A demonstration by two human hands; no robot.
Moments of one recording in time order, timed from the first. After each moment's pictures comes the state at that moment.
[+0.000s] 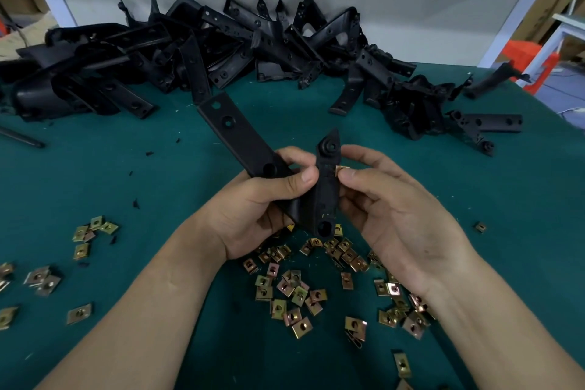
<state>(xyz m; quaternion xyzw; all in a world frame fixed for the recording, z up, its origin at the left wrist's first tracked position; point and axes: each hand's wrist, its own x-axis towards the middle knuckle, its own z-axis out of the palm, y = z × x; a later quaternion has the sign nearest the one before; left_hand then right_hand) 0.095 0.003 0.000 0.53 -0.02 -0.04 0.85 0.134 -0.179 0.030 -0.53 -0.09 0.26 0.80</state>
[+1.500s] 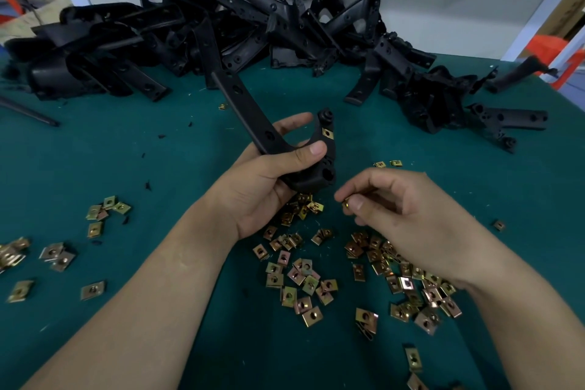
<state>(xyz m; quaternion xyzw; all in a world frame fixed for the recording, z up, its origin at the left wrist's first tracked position) 0.105 0.010 -0.006 0.46 0.04 0.03 0.89 0.143 -0.196 0.027 -0.81 -0.32 0.19 0.45</state>
